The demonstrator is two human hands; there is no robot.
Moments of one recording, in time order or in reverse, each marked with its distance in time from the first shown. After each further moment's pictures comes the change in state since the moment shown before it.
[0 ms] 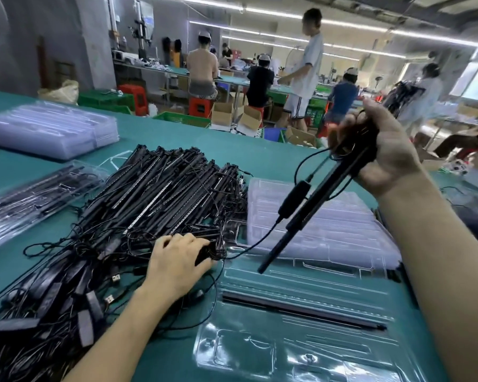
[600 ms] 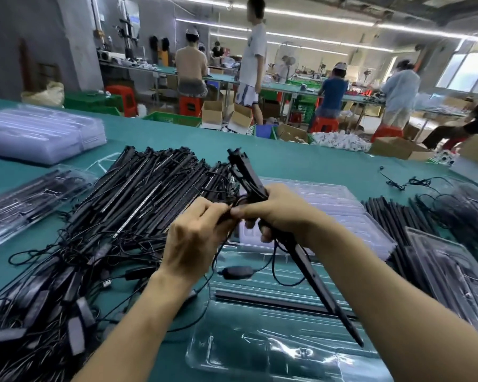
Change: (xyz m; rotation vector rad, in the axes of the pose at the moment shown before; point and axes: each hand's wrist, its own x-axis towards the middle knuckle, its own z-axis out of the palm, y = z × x) left_hand 0.012 0.052 -0.064 -0.488 0.818 0.350; right_hand -0.035 0.101 -0.003 -1.084 -0.237 0.350
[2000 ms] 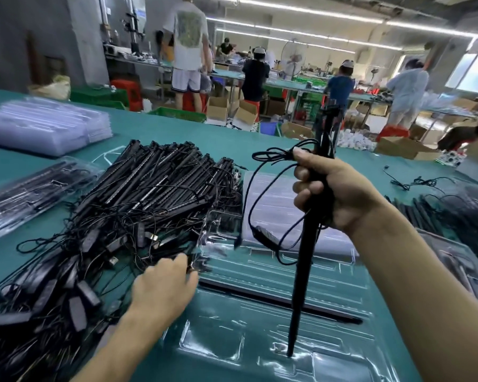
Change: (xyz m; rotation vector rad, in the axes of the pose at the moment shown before) left_hand -0.085 -0.012 -0.024 0.437 -0.780 -0.607; right_hand -0.025 -0.015 -0.043 0.720 0.073 -0.048
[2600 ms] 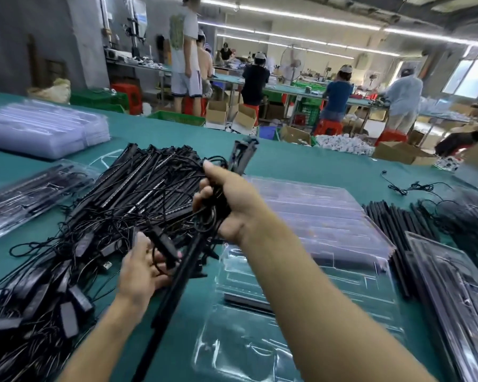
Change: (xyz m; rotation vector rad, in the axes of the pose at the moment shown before) left_hand 0.015 -0.011 -0.019 -1.705 -0.021 -0.390; right_hand 0.039 0.064 0.098 0.323 0.023 0.263
